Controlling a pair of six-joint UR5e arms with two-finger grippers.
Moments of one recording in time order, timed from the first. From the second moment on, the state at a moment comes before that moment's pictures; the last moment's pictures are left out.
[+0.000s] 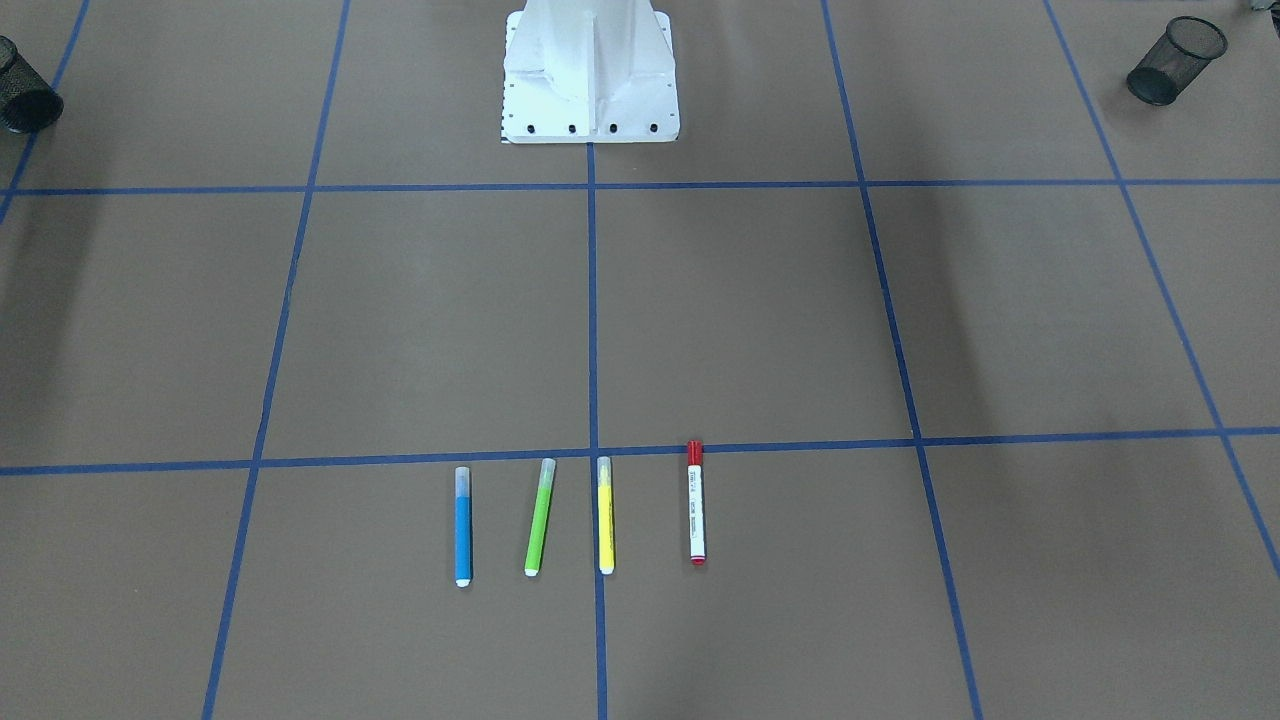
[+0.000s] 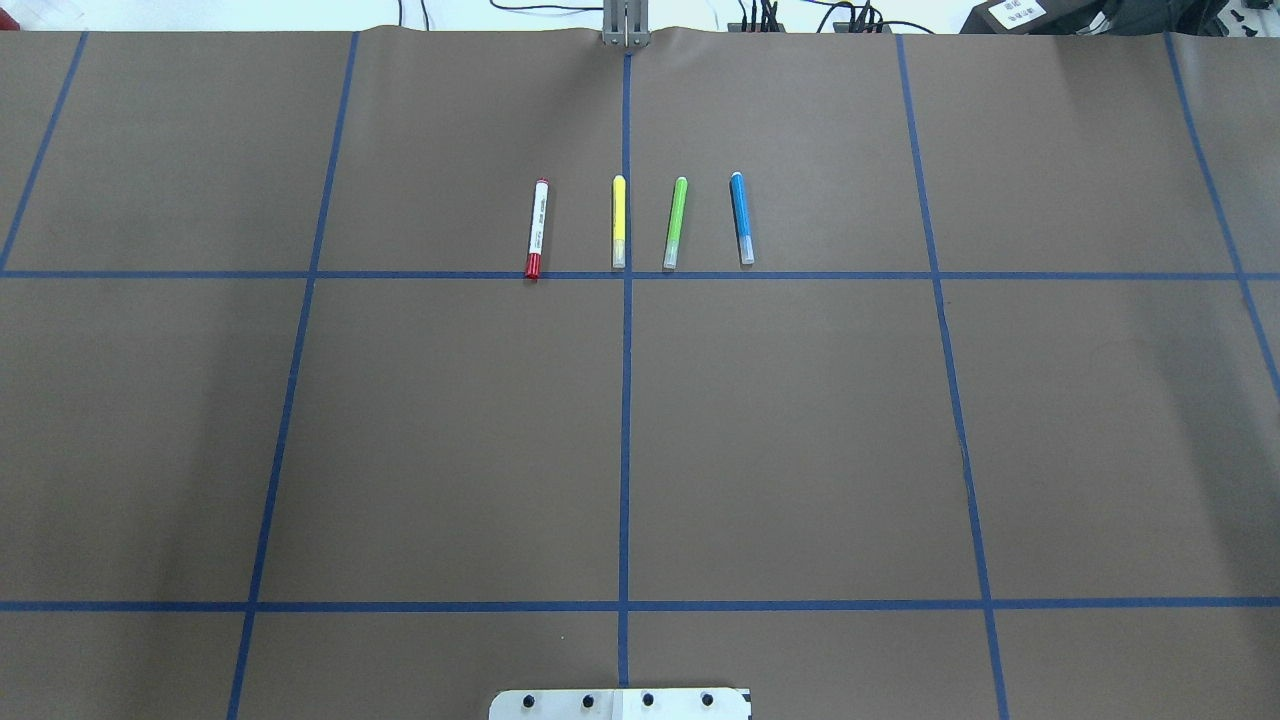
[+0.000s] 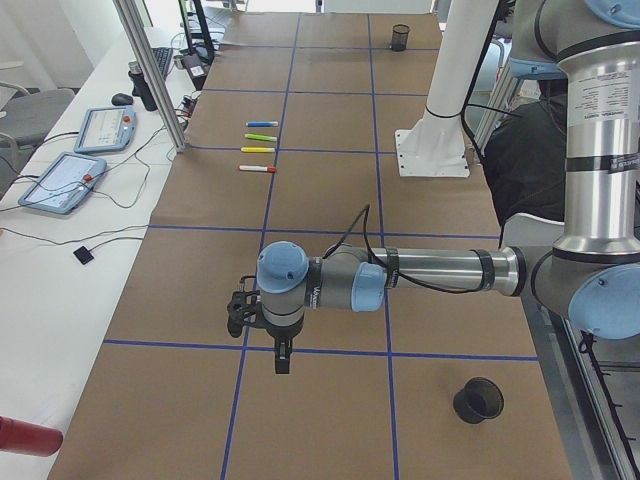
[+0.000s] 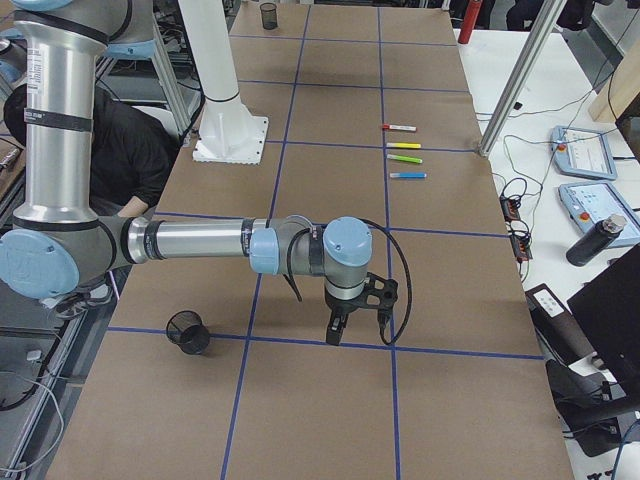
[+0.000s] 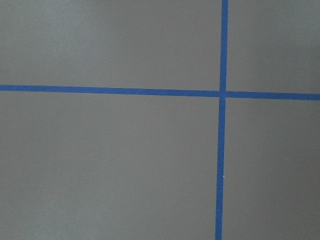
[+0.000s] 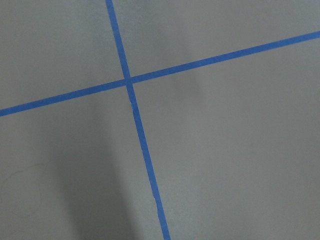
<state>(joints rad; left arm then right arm) -1.61 -1.48 -1.67 -1.64 -2.30 -0.06 1.58 -1.69 1.77 -1.62 2.29 0.26</state>
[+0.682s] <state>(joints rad) -1.61 -1.48 -1.67 -1.64 -2.30 -0.06 1.57 -1.69 1.76 -1.62 2.30 0.26</state>
